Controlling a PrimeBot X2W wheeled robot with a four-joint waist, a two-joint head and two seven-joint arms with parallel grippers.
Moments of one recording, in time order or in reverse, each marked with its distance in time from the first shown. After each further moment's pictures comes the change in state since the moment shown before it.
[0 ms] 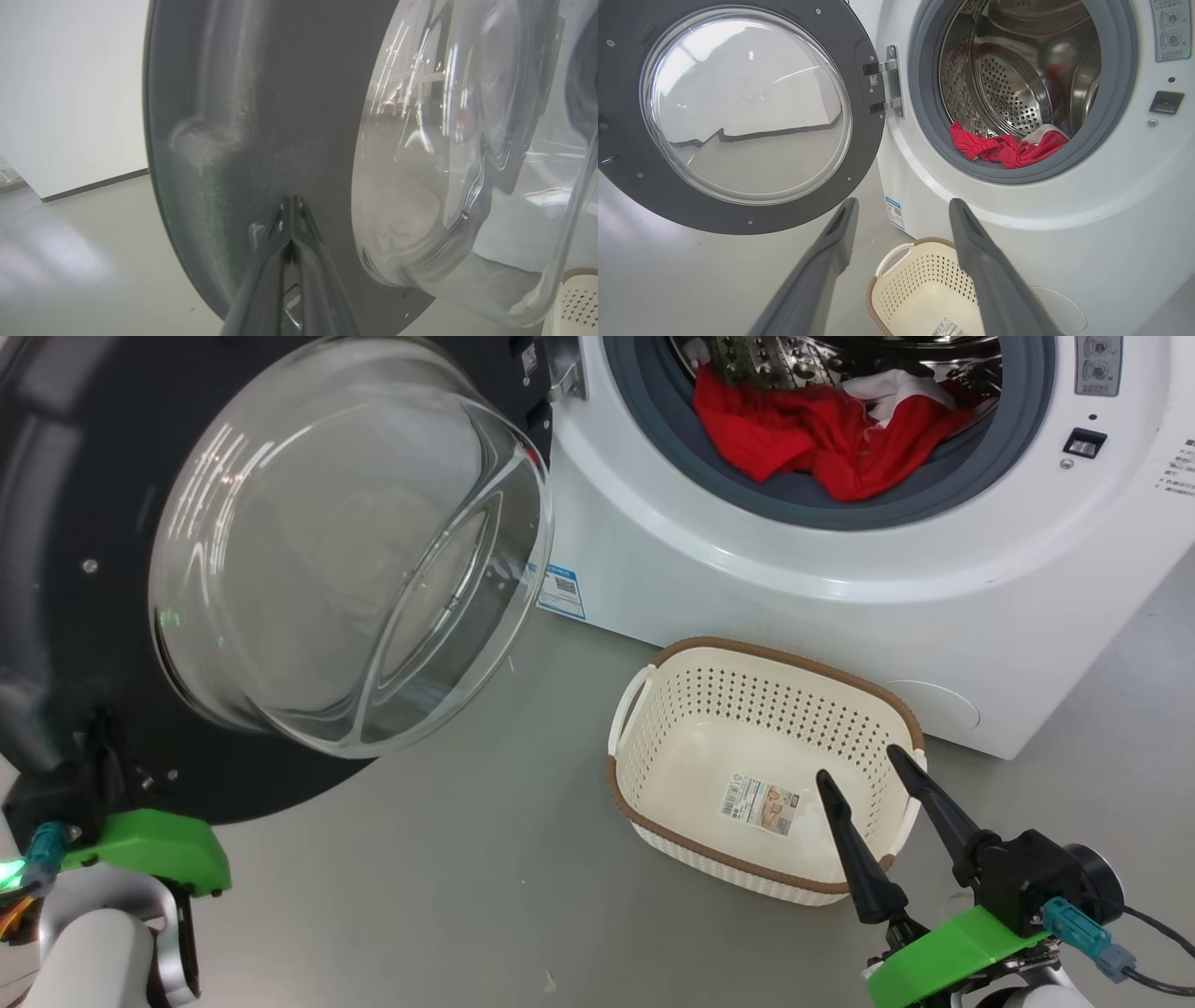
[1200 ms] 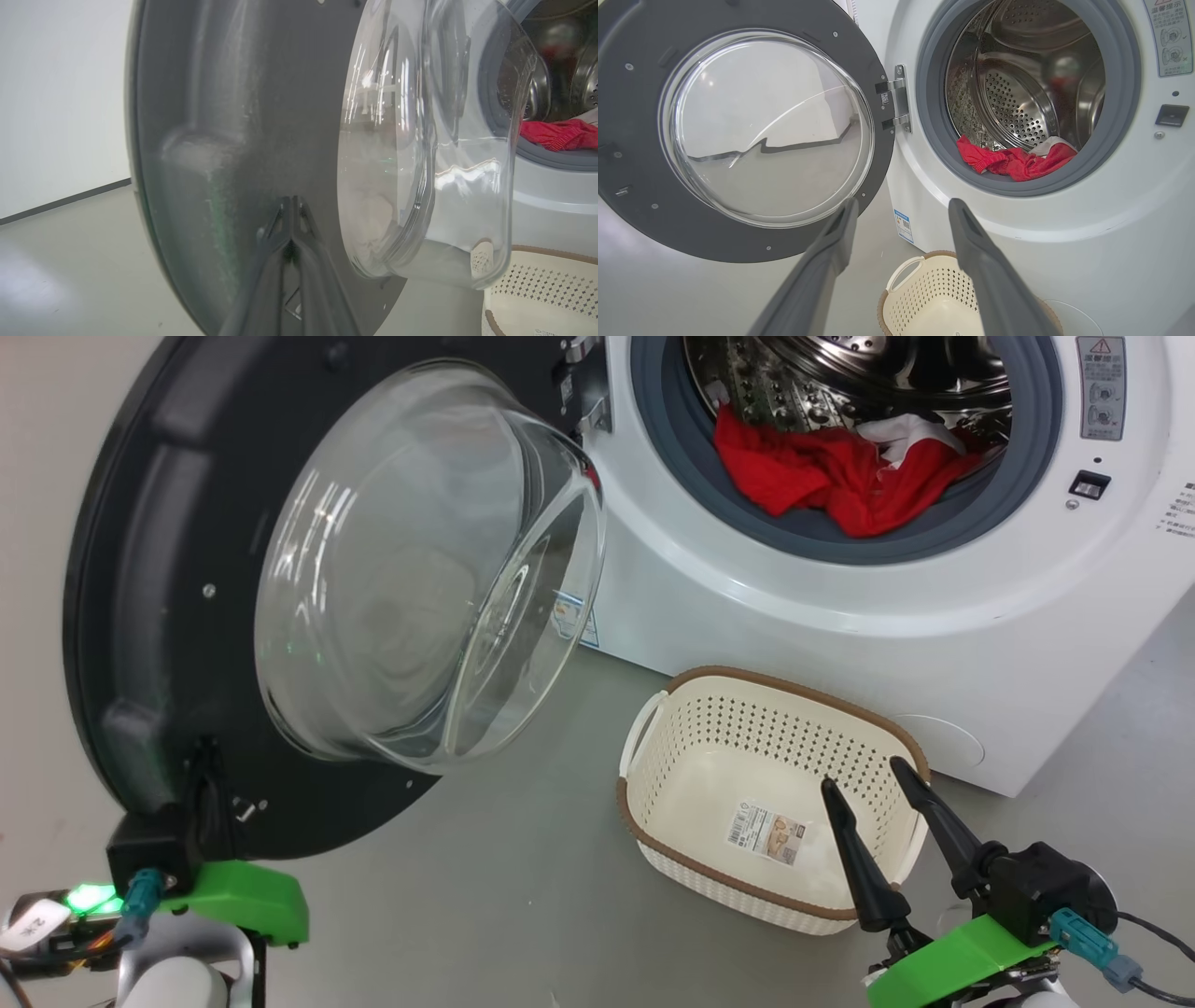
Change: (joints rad) left arm 0.128 -0.022 -0.091 -0.199 0.044 0.000 0.039; right arm 0.003 0.001 0.002 0.054 0.054 0.000 -0.061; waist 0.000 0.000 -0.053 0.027
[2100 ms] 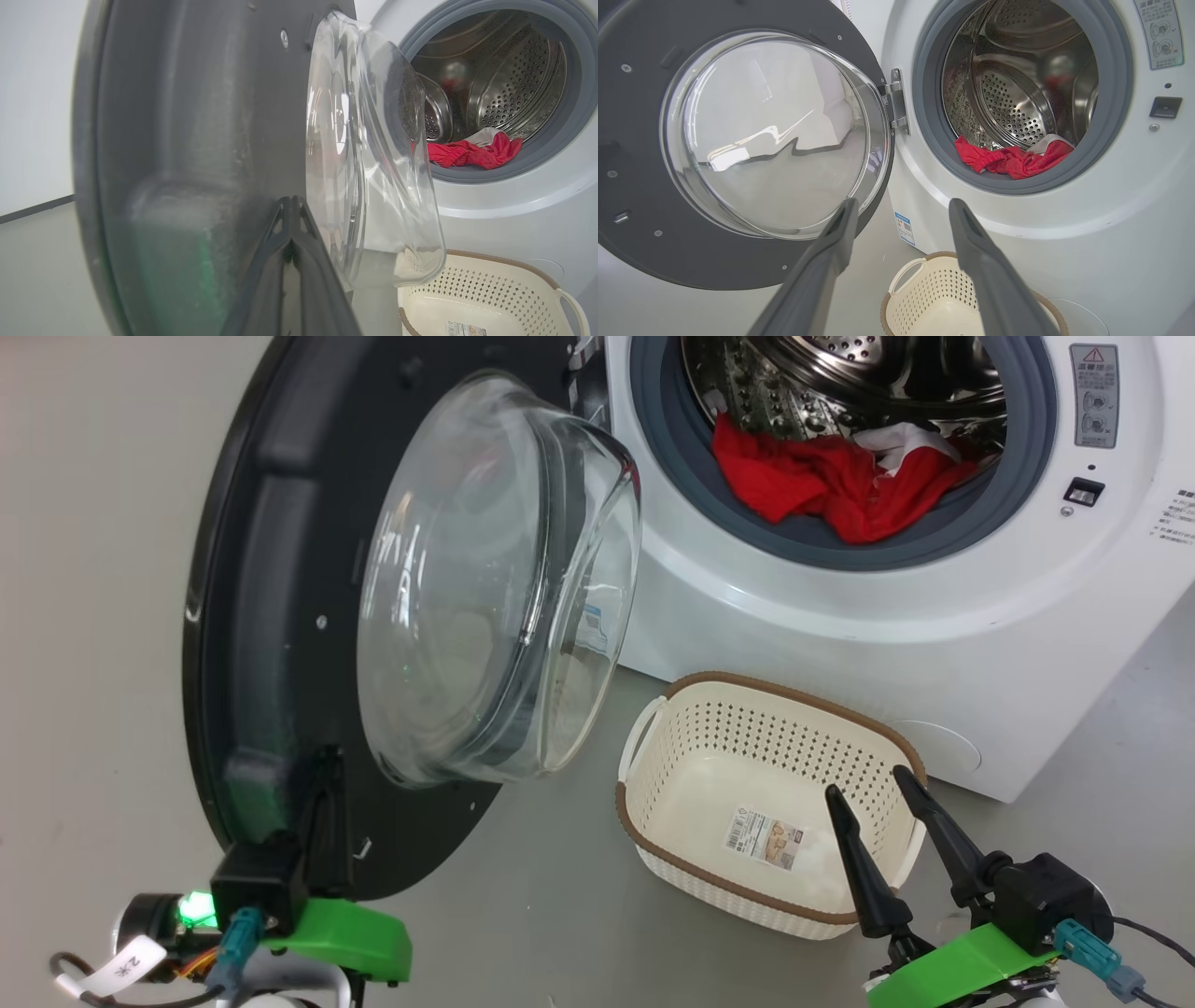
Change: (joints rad) left arm 0.087 -0.063 -0.092 -0.224 0.049 -0.008 0.059; right arm 0.000 0.000 0.004 0.045 0.033 0.000 -0.052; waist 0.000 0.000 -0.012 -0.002
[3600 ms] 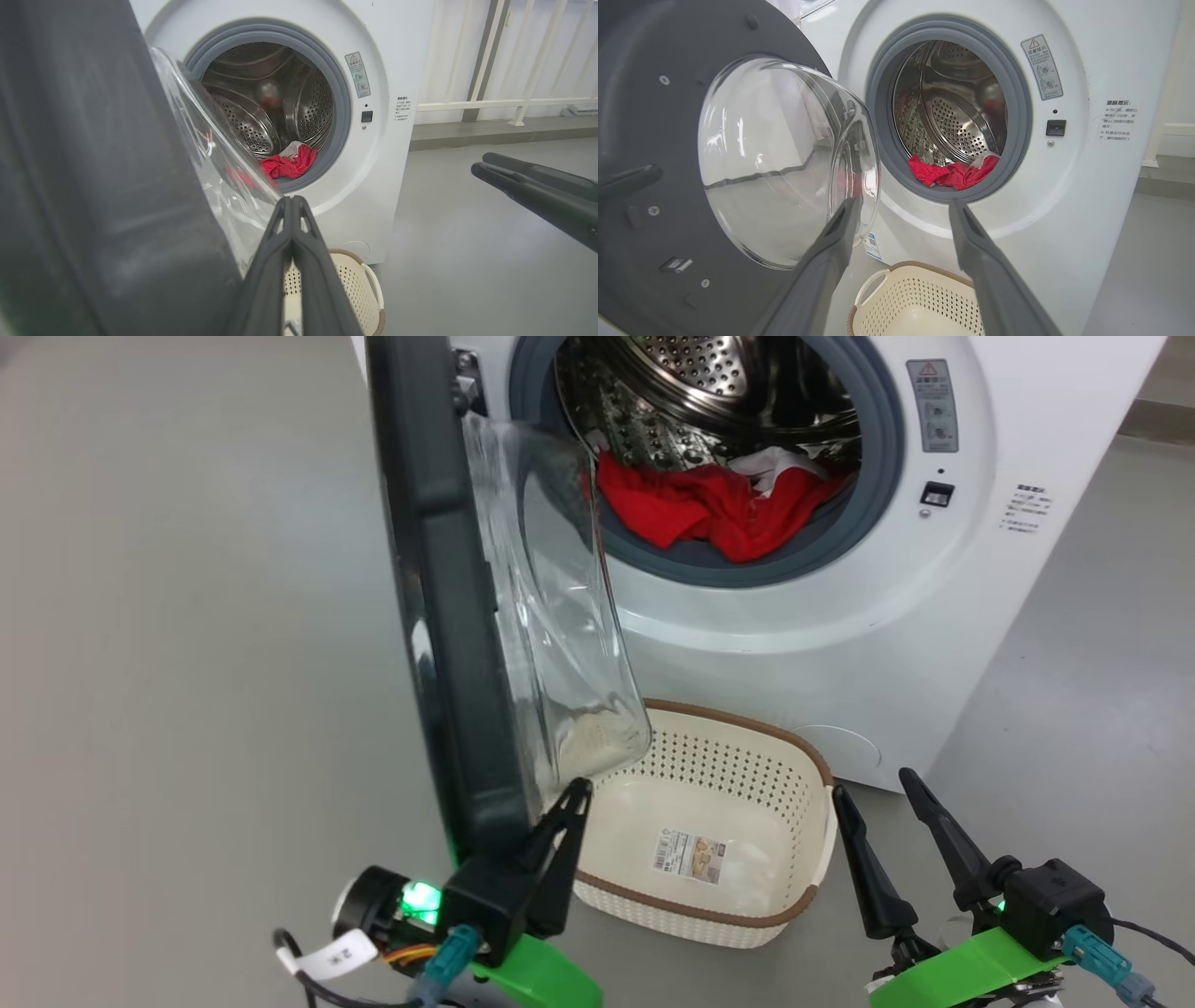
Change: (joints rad) left arm -0.026 -0.144 -0.233 -0.041 0.056 -0.133 0.094; right arm 0.002 0.000 -0.003 0.016 0.030 0.000 -0.029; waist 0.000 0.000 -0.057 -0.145
